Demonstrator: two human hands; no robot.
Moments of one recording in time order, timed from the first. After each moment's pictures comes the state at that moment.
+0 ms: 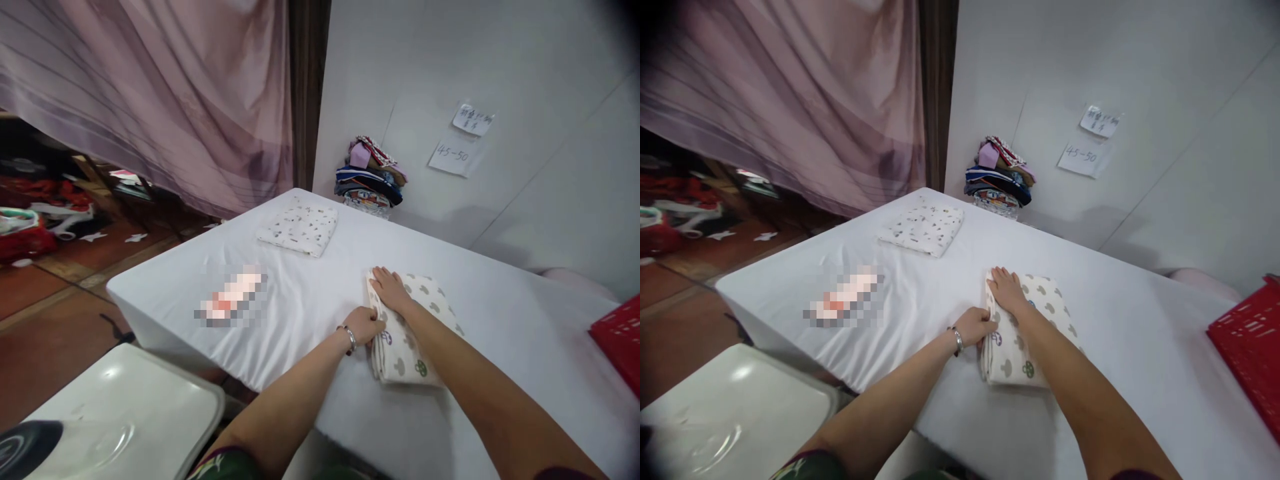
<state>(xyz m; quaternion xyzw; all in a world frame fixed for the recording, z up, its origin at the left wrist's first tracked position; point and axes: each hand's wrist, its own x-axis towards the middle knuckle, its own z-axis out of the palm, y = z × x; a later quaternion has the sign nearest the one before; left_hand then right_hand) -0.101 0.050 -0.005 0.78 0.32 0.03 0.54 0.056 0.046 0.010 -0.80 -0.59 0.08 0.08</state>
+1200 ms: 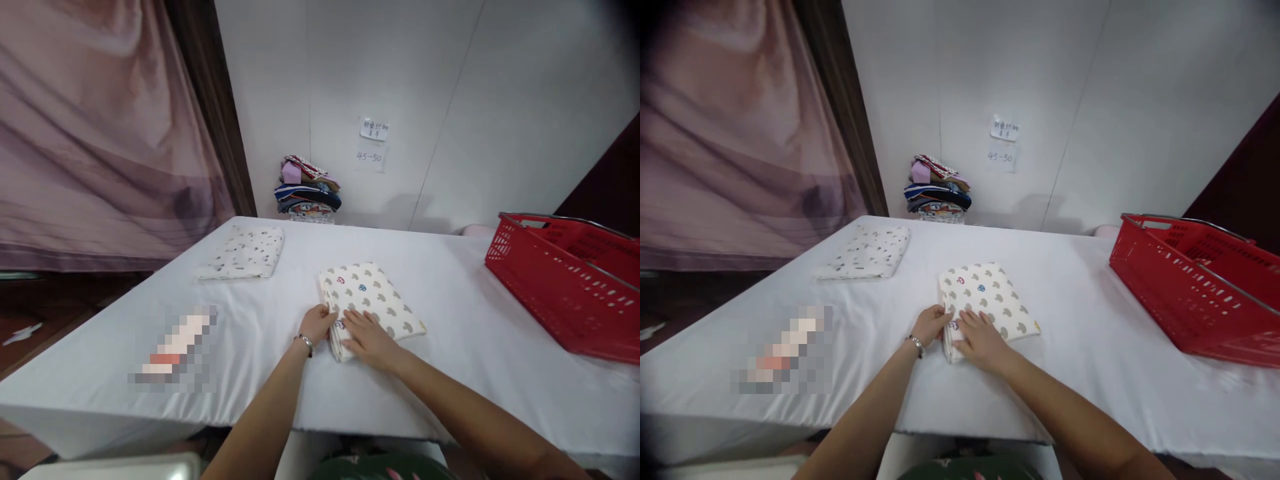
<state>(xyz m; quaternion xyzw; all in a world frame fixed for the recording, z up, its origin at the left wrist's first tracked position) -0.105 0.043 -0.004 0.71 0.35 0.14 0.60 -0.013 -0.115 0.033 -0.74 -0.64 0.14 0.16</state>
